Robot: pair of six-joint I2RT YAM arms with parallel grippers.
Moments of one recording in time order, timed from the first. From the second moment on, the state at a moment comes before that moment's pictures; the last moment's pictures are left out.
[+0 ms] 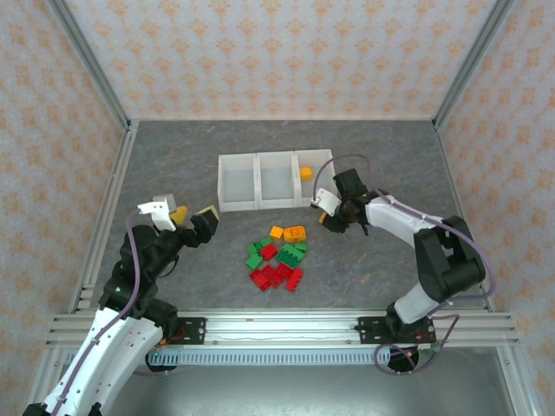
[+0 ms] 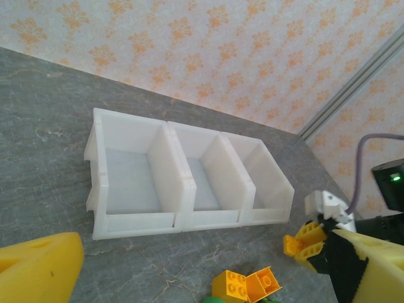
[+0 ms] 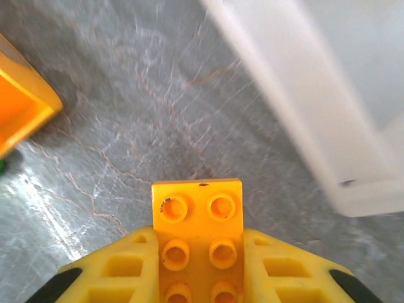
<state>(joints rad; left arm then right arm) -0.29 0.41 0.49 -0.28 0.07 -0.50 0.40 1.55 0.93 -0.48 -0.15 -0.62</state>
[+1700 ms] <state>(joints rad) -0.29 0.43 0.49 -0.28 0.08 -0.50 0.40 1.82 1.44 -0.41 0.02 -0.05</state>
